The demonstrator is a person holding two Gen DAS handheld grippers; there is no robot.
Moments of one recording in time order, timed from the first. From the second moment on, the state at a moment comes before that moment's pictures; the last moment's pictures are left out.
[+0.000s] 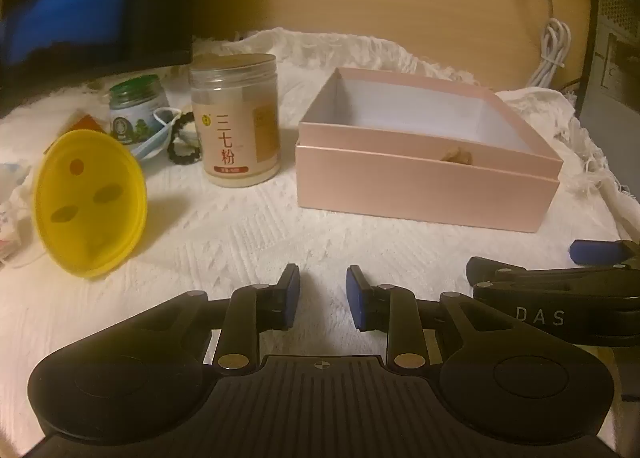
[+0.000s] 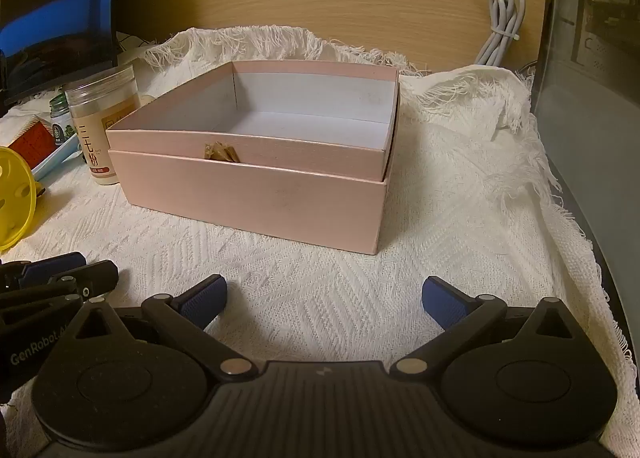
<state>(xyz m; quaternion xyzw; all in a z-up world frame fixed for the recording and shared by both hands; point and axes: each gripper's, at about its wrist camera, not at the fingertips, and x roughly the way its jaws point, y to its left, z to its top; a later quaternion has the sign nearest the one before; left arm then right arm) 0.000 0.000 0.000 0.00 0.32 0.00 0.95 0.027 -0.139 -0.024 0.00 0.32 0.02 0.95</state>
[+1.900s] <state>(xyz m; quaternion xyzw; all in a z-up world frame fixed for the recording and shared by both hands) 0.000 0.001 0.000 0.00 0.32 0.00 0.95 0.026 -0.139 -0.024 0.00 0.32 0.02 0.95</state>
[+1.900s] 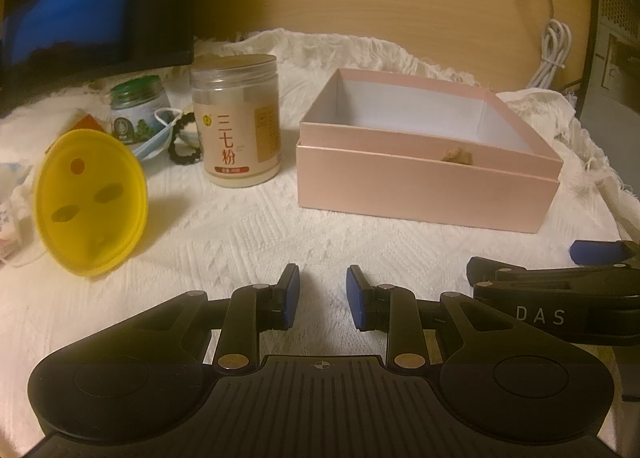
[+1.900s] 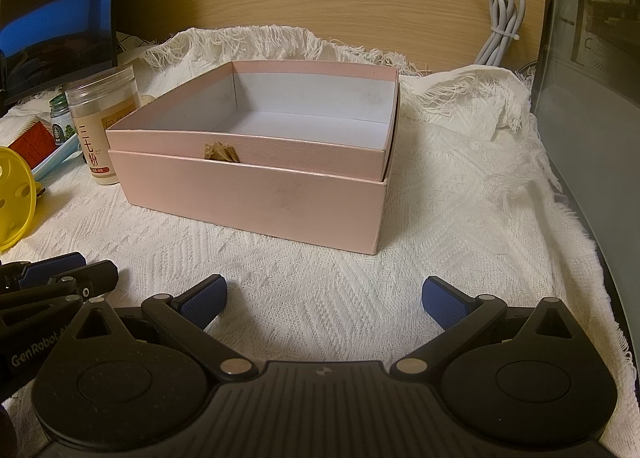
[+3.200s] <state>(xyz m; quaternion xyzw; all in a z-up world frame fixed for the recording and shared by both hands) -0.001 0.000 0.000 0.00 0.32 0.00 0.95 0.024 -0.138 -0.030 0.00 0.32 0.02 0.95</state>
